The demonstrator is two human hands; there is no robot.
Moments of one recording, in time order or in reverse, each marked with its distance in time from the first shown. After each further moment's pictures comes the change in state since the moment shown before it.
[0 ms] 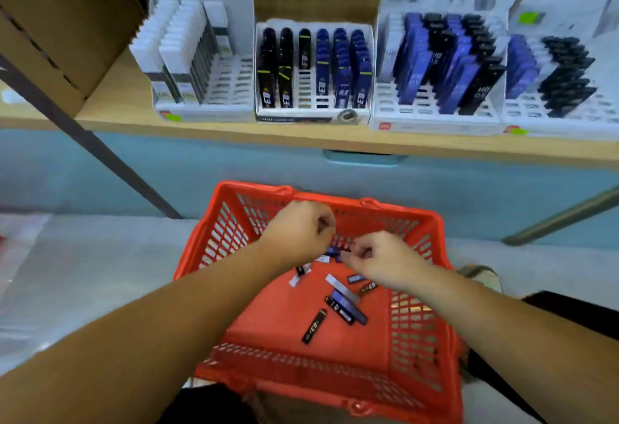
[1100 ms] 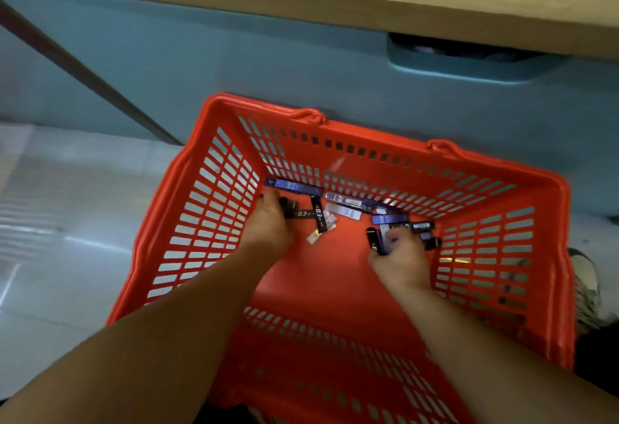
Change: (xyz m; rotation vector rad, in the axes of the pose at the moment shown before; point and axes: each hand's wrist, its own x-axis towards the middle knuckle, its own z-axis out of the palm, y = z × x) left_hand -0.017 -0.159 0.121 -0.107 0.054 -0.767; right_hand 0.074 0.087 0.161 0.244 0.211 0.397
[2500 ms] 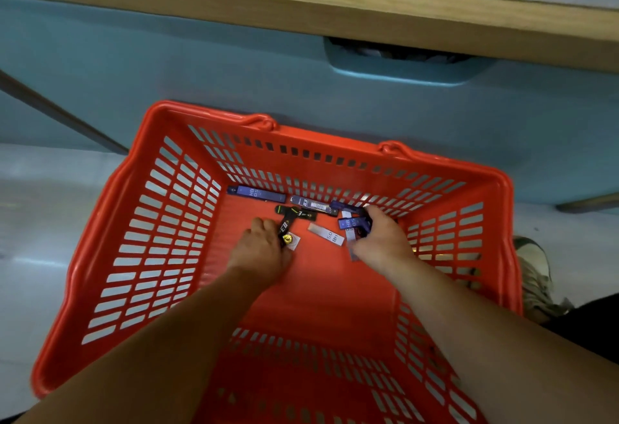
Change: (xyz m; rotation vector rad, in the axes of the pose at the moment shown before) left_hand -0.009 0.008 0.046 0.623 -0.143 0.299; right_hand 0.026 -0.019 -0.046 0.053 -0.221 0.012
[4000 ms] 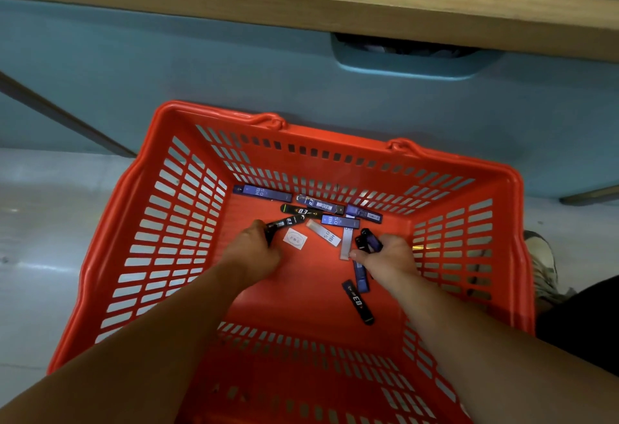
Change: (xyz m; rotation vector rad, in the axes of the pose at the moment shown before) left_hand -0.008 -0.023 -0.019 -0.538 -0.110 -0.200; right_hand -0.004 0.036 0.026 0.135 0.090 0.170
